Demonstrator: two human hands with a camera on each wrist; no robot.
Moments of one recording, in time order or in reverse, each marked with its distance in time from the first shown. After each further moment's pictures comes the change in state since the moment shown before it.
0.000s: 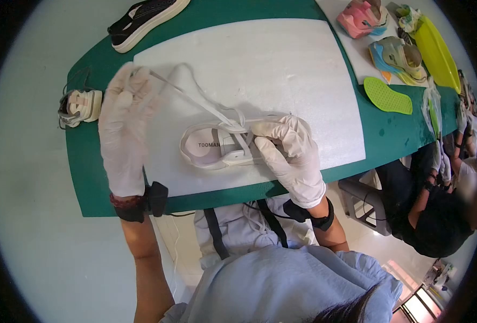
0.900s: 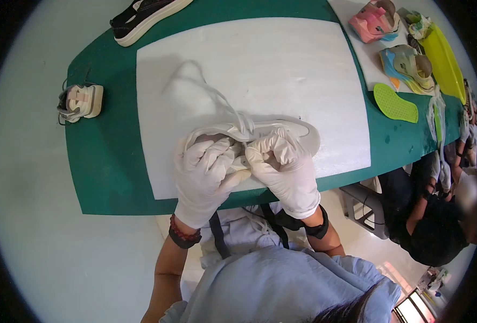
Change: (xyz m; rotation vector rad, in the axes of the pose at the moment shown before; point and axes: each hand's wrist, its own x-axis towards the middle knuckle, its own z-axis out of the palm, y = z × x) left_hand -0.088 -0.081 0.025 1.418 -0.304 0.598; right_hand -0.004 -0.014 0.022 0.103 -0.094 0.391
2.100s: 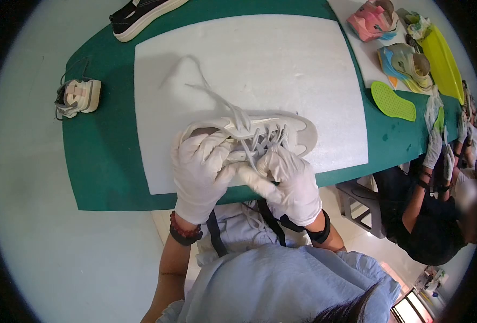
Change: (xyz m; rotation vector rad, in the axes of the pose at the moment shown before) left_hand 0.003 0.010 0.000 0.030 -0.008 -0.093; right_hand -0.021 0.002 -0.022 -0.279 -0.152 -0.302
